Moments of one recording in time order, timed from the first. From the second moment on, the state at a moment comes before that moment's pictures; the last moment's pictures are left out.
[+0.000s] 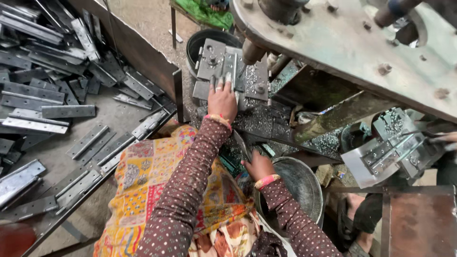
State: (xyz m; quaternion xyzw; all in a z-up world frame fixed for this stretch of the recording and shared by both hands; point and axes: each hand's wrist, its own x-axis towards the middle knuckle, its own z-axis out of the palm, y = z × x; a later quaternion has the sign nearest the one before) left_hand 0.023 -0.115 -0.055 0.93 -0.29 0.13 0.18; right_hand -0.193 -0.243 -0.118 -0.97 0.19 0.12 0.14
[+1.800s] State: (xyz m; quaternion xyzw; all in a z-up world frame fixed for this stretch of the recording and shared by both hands) left_hand 0.105 0.451 -0.219 0.98 -0.11 0.14 -0.07; right_hand -0.164 -0.249 -0.068 -0.94 0.25 0.22 0.10
